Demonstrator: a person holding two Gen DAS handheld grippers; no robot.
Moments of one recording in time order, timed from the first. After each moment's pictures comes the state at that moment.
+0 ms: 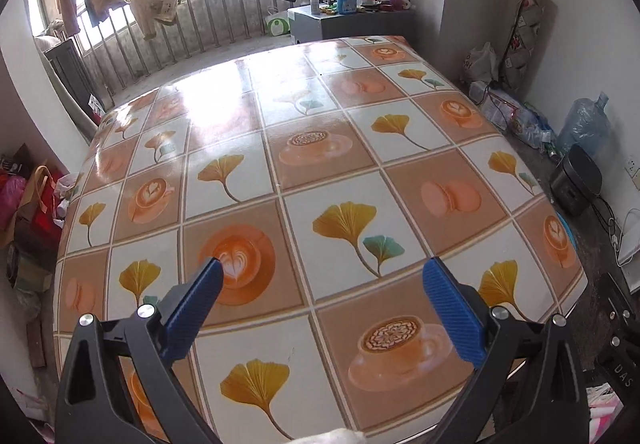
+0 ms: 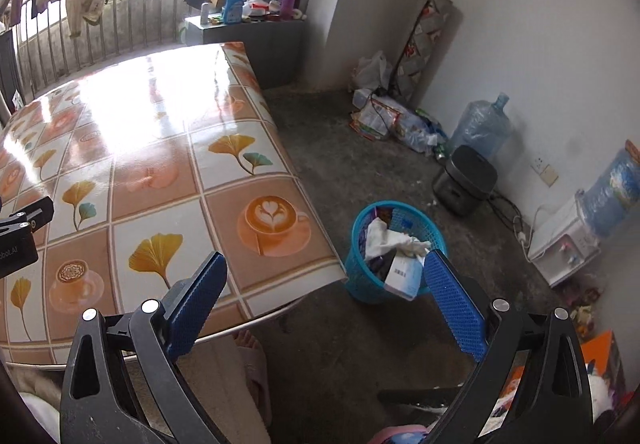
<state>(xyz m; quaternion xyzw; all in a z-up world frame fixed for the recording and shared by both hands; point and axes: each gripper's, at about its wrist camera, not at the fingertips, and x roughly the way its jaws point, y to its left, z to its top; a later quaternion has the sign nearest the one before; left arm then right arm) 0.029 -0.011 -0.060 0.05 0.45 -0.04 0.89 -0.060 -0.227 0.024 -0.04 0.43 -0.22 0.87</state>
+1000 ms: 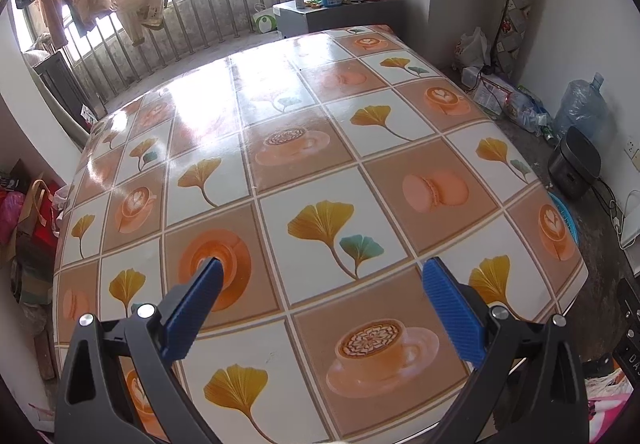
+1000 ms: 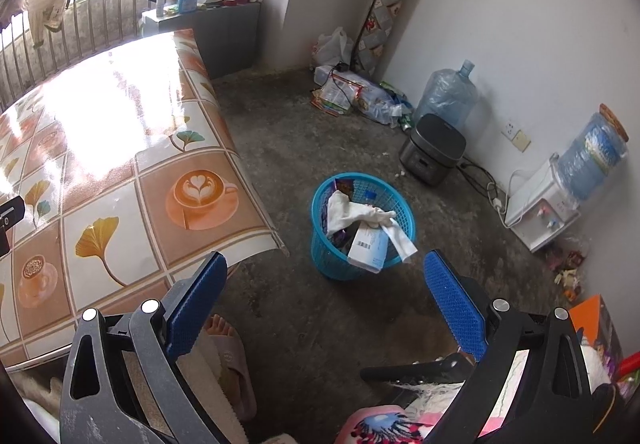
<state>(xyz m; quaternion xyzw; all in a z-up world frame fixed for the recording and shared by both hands) 0.032 -0.033 -0.062 0.07 0.46 -0.06 0.88 -0.077 -0.257 0.014 -0.01 0.45 -0.28 0.85</state>
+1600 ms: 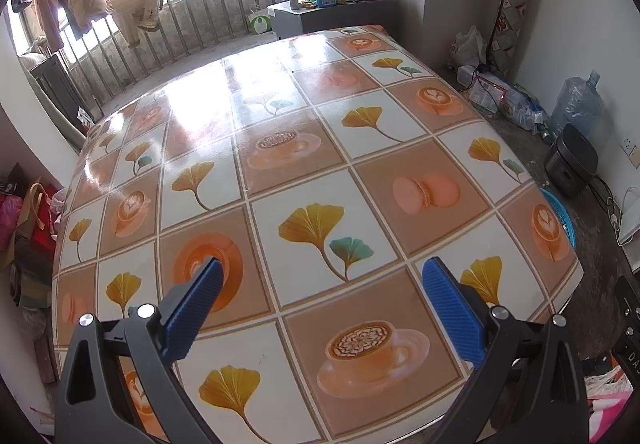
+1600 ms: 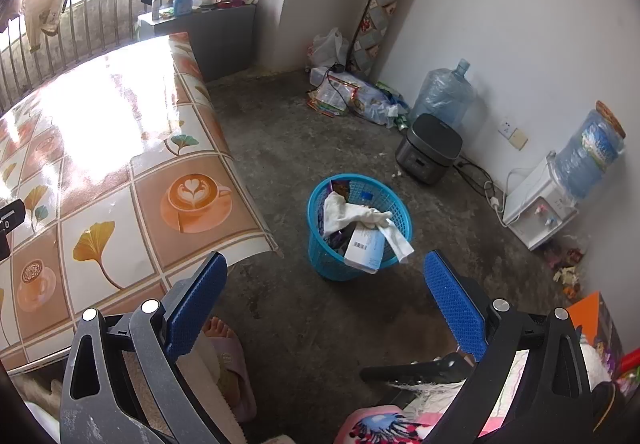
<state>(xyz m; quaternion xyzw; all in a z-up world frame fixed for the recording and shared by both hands) 0.032 -0.040 -0.059 0.08 0.46 -0.06 0.88 -0.079 -0.261 0.017 -0.01 0.45 -0.28 0.85</state>
